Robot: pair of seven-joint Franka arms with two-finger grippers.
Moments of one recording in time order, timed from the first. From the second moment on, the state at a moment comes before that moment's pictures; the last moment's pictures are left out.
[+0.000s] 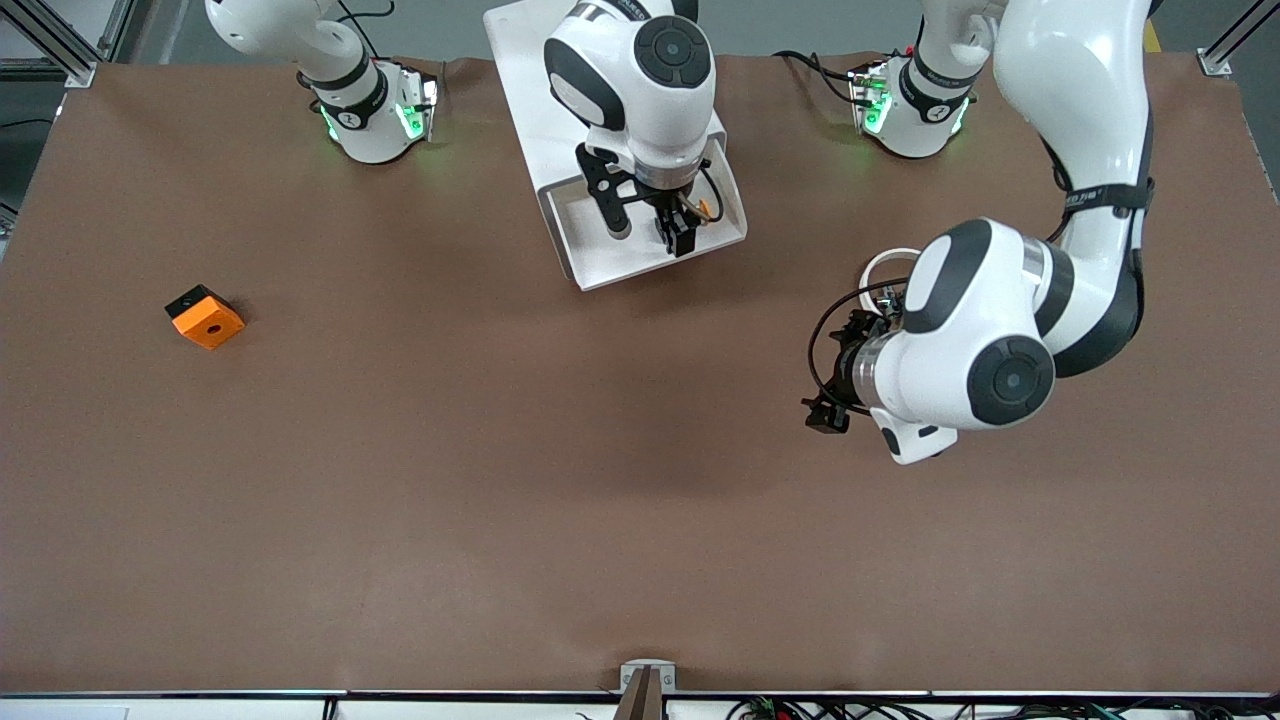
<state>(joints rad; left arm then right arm) -0.32 0.59 -0.07 -1.19 -0.15 1.54 -1.48 0.97 0.46 -0.04 -1.44 0.10 1.82 2.08</state>
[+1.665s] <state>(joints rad) -0.30 0.38 -0.17 -1.46 0.03 1.74 -0.66 0.93 0.48 -0.06 -1.33 0.10 1.80 1.60</state>
